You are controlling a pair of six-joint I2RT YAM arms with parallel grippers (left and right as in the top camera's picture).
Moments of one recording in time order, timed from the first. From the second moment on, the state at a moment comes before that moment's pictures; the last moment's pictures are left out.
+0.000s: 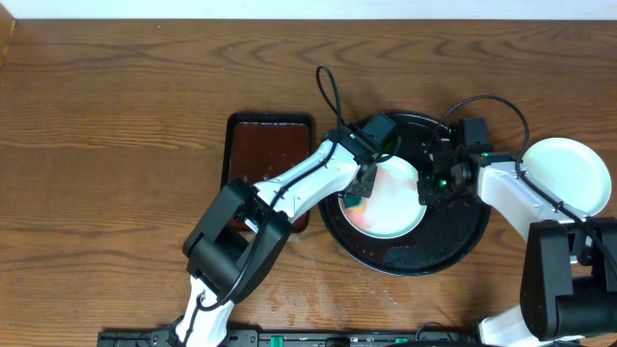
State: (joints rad) left arm -0.75 2.08 1.50 -0.84 -0.11 -0.48; right arm 0.10 1.71 0.90 -0.55 -0.24 0.04
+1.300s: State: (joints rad) left arm -0.73 2.14 1.63 -1.07 -0.07 -0.37; right arm 0.12 1.71 0.90 -0.56 -0.28 0.04
